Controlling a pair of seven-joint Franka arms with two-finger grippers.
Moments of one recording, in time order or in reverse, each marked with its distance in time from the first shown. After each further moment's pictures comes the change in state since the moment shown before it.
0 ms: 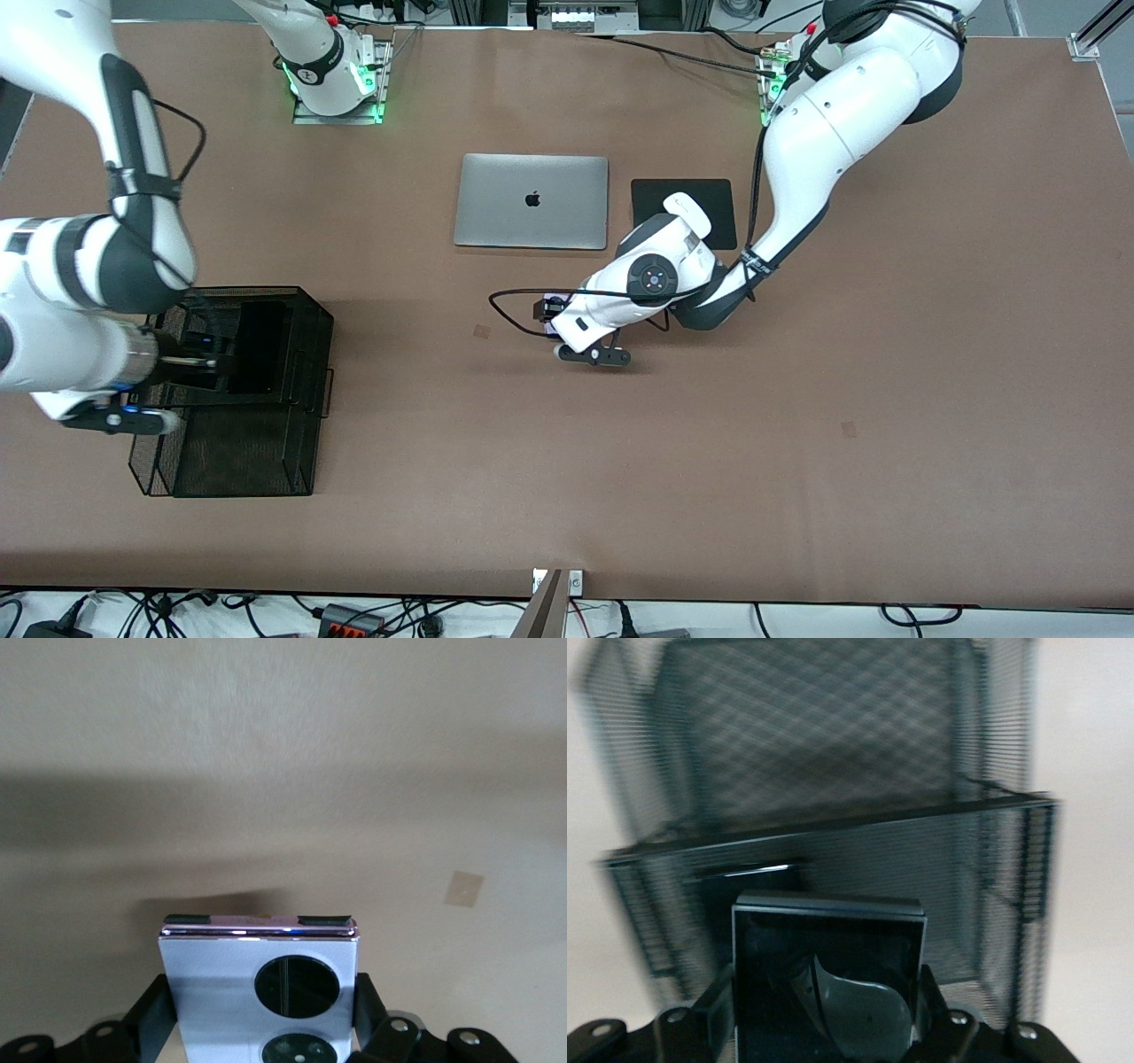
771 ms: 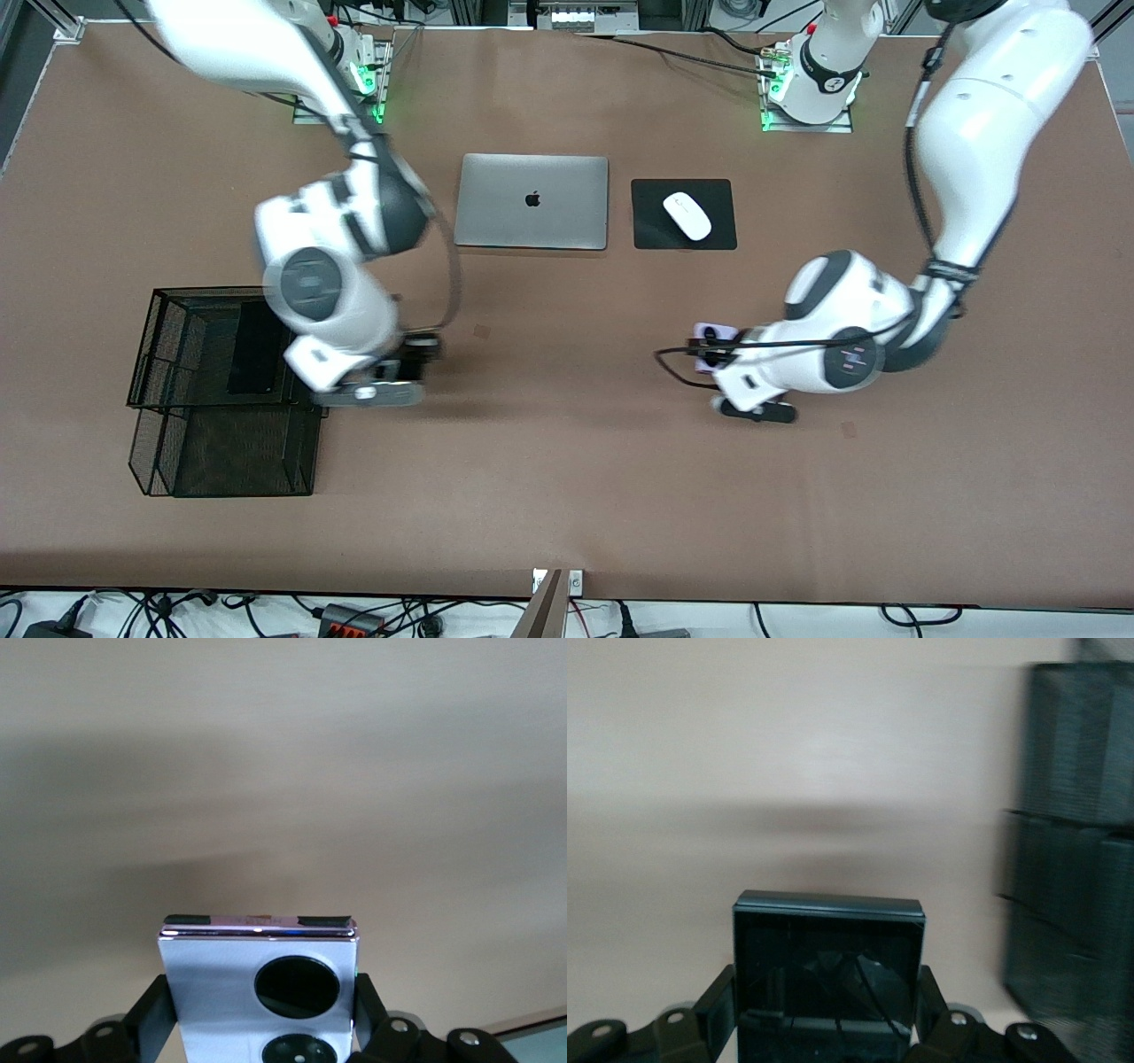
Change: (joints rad) left arm 0.346 -0.140 -0.065 0.004 0.005 -0.384 0.274; right arm 0.374 0.009 0.002 0.022 0.067 0.084 0.268
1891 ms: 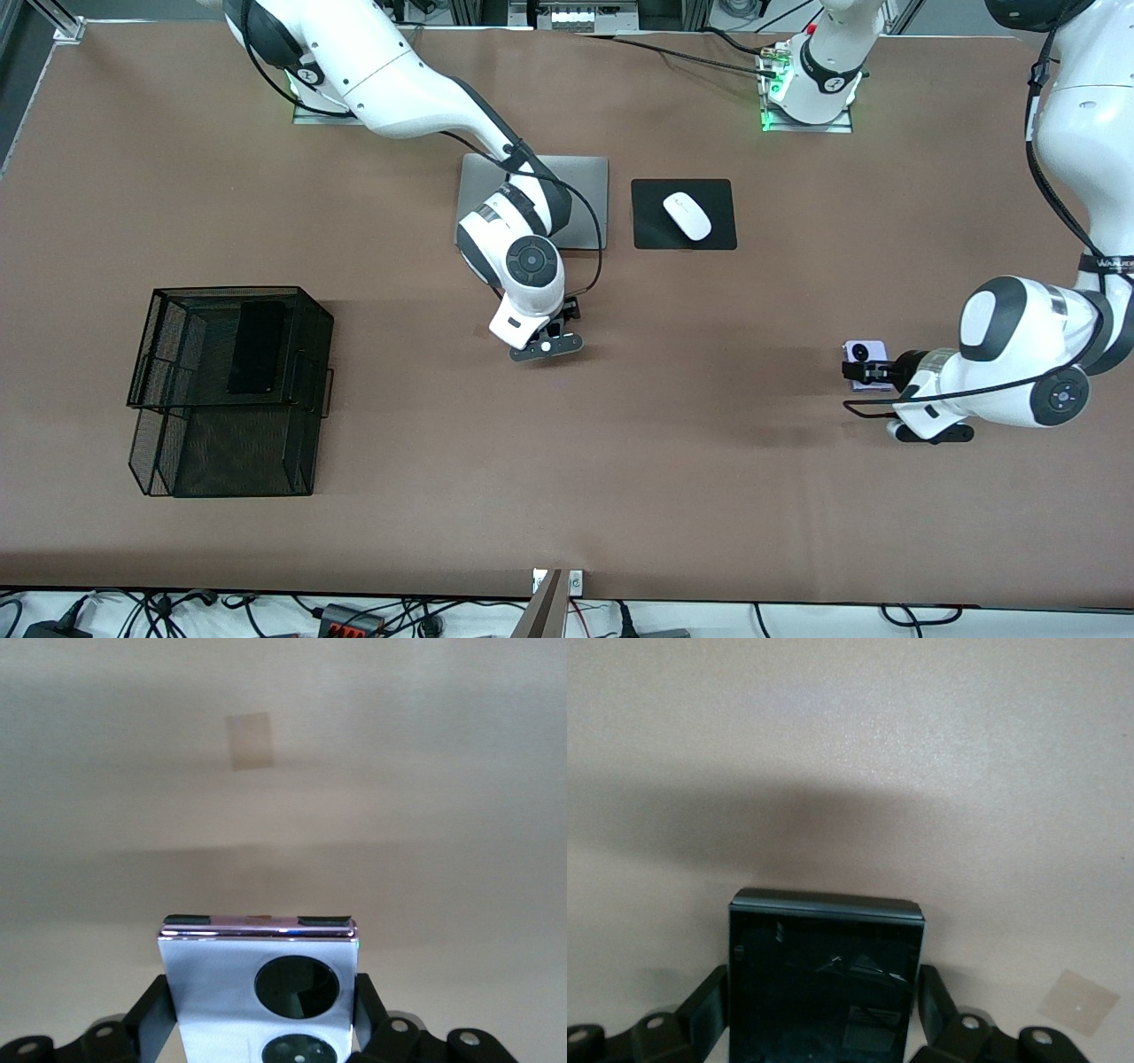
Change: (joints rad) left arm 0.322 -0.042 0.093 0.005 0.081 -0.196 0.250; right arm 0.348 0.310 0.024 -0.041 0.002 0.385 0.152
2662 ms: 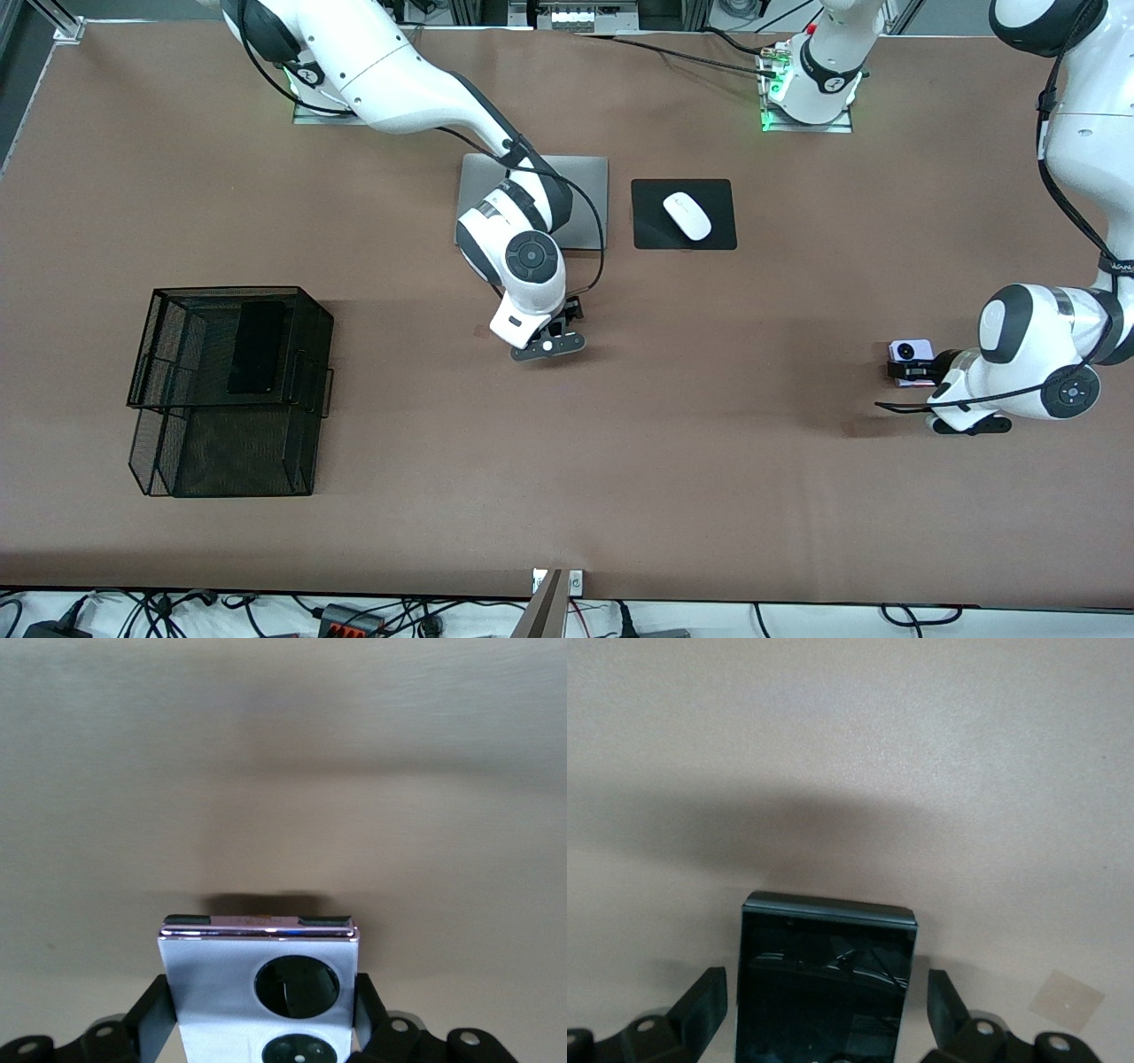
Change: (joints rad) left arm 0.024 0.012 0.184 -0.061 0.059 0.103 0.095; right arm 0.000 -0.012 0.000 0.006 0.000 -0.001 -0.001
